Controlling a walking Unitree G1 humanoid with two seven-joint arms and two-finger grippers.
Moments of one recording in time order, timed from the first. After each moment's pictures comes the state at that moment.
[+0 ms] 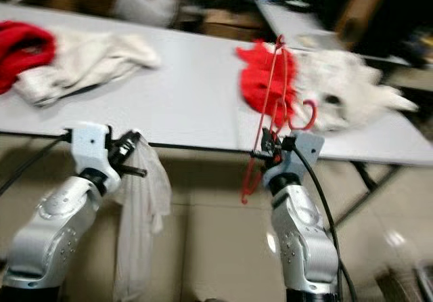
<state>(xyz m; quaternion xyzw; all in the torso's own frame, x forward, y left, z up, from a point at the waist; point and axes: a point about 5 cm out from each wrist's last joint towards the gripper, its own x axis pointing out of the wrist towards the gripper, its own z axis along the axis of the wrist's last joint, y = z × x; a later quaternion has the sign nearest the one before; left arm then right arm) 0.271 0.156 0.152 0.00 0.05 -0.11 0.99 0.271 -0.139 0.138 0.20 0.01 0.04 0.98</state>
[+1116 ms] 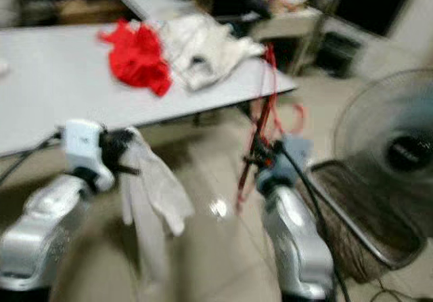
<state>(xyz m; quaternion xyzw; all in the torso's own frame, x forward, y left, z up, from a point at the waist) 0.270 0.161 0.155 0.00 0.05 -0.11 0.99 0.270 -0.131 0.137 0.17 0.04 0.06 0.98</state>
